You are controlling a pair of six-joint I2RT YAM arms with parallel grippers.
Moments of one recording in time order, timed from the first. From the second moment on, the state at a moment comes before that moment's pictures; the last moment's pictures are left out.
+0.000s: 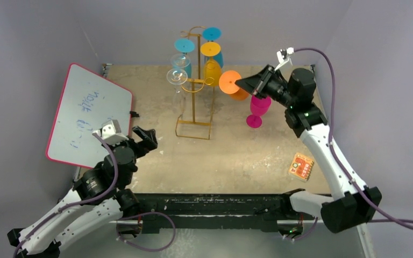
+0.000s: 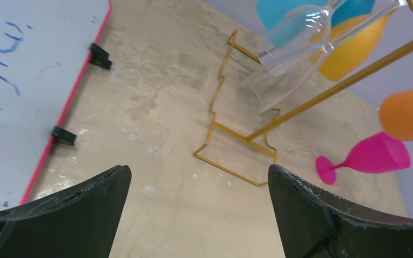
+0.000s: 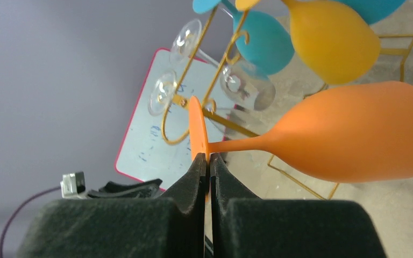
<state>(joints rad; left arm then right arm) -0.88 0.44 0.69 -0.61 -0.91 -0.75 0.28 1.24 1.27 -0.12 -0.46 0.85</state>
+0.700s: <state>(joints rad) -0.88 0.54 0.63 -0.34 -0.44 -1.05 0.29 0.82 0.67 0.02 -0.72 0.73</state>
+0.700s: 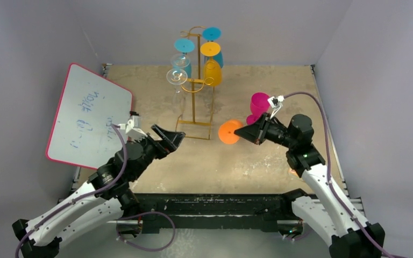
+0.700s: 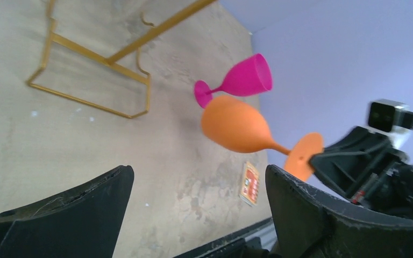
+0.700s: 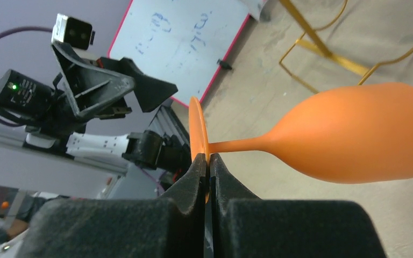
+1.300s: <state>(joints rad) -0.88 0.90 0.51 0.31 0.08 -1.07 0.34 0.95 0.56 0.23 -0.88 0.89</state>
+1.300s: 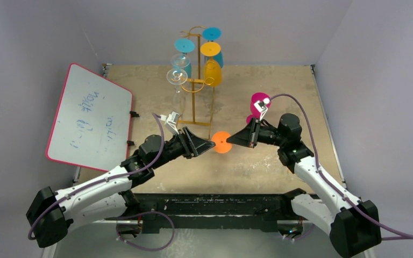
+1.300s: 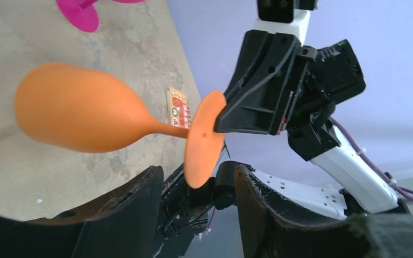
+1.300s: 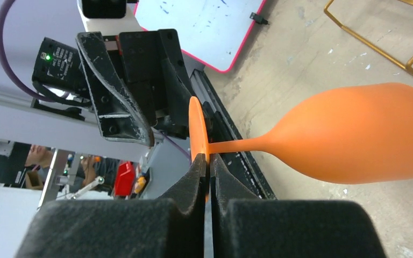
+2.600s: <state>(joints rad) -0.88 0.66 0.32 0.45 0.31 -0.85 0.40 0.79 0.78 -0.07 -0.52 0.67</state>
